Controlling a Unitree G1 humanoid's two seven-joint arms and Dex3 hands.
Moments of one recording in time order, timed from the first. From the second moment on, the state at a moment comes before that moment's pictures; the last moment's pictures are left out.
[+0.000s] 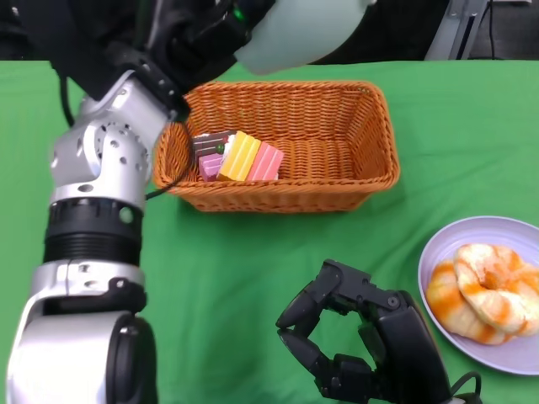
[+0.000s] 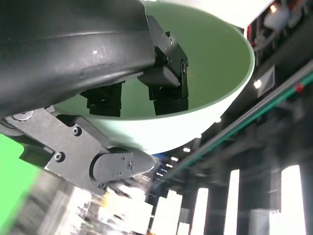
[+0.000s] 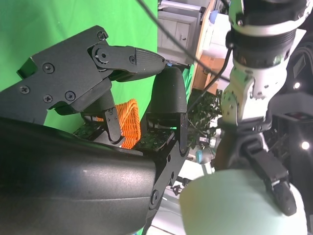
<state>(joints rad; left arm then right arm) -0.96 -0.03 0.27 0.57 -0.52 0.24 -0.60 0.12 0.11 0.33 0.06 -0.17 -0.63 0.03</state>
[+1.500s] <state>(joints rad) -0.45 0.38 0.11 0.72 0.90 -1.28 0.46 0.15 0.10 0.30 -0.06 -0.12 -0.59 0.04</state>
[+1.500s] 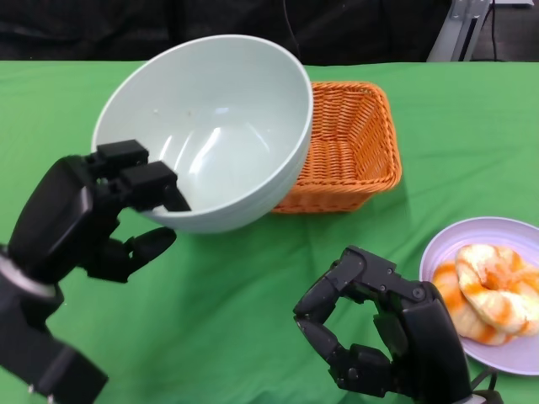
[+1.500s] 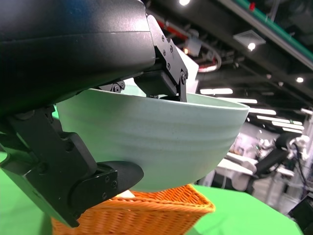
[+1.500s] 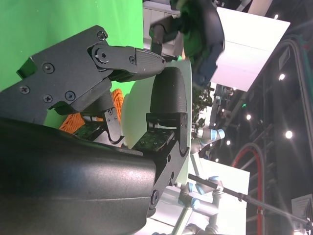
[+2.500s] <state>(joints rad) -0.06 0.53 -0.15 0.44 1.04 -1.18 0.90 0.19 0.07 0.26 -0.28 -0.07 -0.40 0.07</state>
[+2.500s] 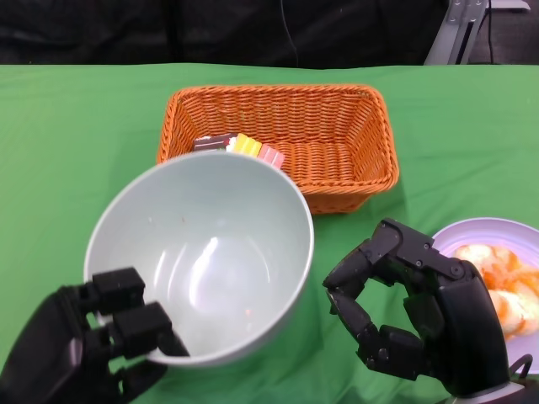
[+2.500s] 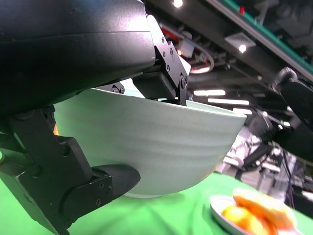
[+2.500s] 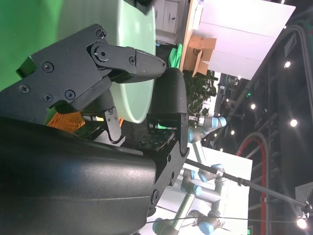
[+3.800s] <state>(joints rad) -0.33 0.49 -0.65 0.79 1.15 -0.88 0.91 0.22 0.10 0.33 -0.34 -0.13 -0.36 0.00</state>
